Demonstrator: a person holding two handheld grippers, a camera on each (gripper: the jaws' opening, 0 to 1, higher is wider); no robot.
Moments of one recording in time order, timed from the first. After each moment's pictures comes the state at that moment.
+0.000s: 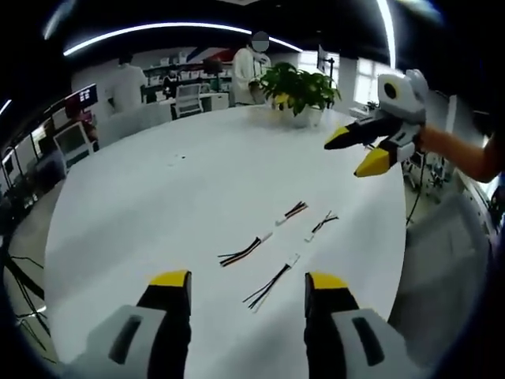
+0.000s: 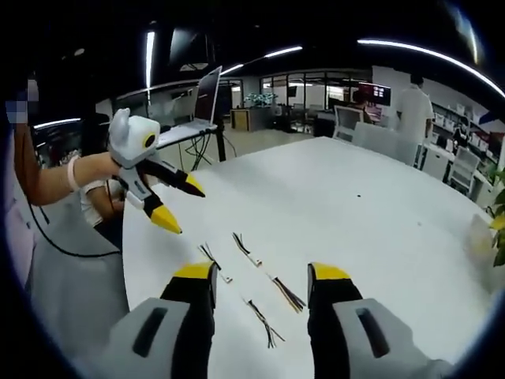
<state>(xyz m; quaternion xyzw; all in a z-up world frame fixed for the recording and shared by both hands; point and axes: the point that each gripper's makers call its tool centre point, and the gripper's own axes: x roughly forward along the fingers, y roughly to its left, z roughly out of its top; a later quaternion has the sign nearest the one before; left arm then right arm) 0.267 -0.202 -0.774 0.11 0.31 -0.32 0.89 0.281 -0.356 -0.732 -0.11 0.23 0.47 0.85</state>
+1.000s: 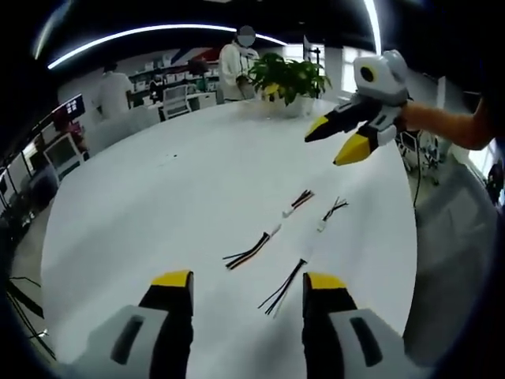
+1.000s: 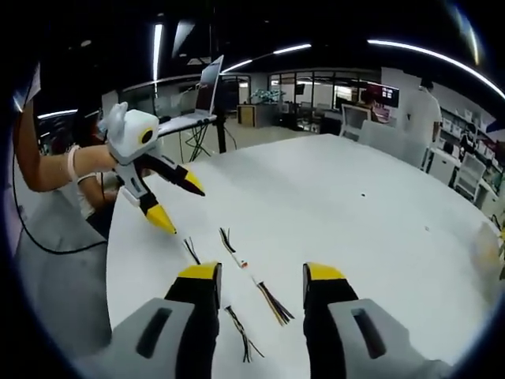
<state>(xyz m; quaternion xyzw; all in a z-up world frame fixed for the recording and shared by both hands) 0.285 -0.206 -0.798 0.15 0.30 -0.34 0.88 0.310 -0.350 -0.760 -0.12 0.23 0.48 0.84</state>
